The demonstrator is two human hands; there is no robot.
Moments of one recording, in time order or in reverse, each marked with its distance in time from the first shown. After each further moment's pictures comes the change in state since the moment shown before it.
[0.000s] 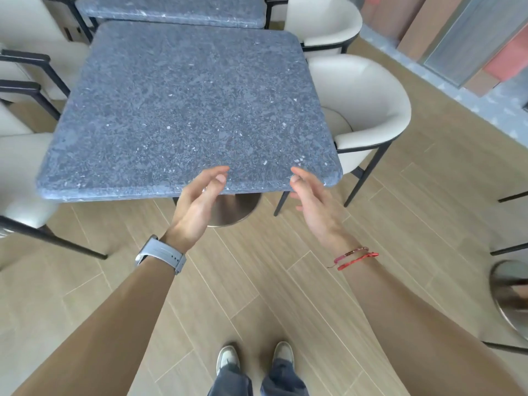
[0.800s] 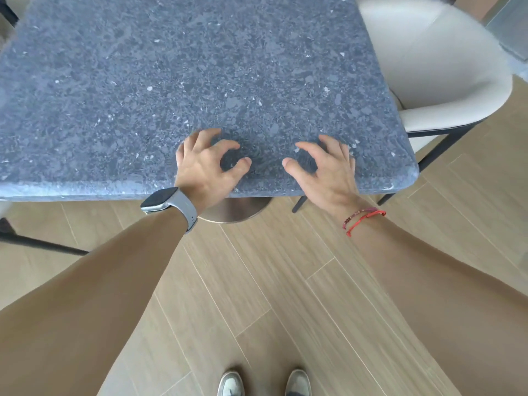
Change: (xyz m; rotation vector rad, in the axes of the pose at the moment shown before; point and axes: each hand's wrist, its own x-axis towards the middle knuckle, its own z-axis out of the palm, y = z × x) left_hand 0.195 -0.170 -0.008 0.857 0.179 0.114; right_hand 0.217 0.130 0.067 -0.738 0.089 -0.302
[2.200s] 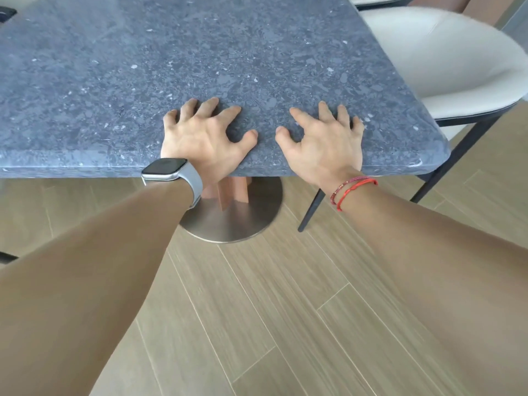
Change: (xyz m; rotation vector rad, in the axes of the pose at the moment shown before) left_hand 0.013 -0.004 0.048 0.464 0.143 0.081; right_hand 0.024 0.017 0.050 -0.415 0.220 -0.100
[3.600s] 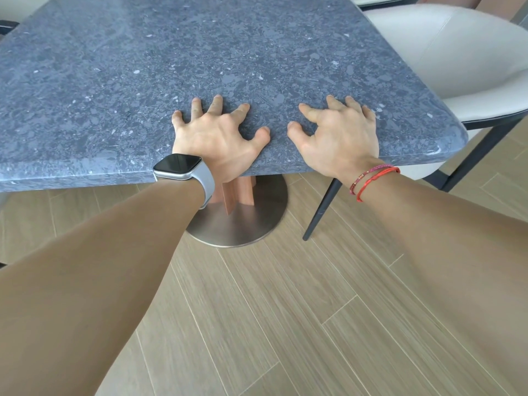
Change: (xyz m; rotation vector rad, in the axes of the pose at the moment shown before) left_hand 0.033 0.034 0.006 0.082 -0.113 -0.042; right_hand 0.036 0.031 -0.006 0.064 -0.024 -0.063
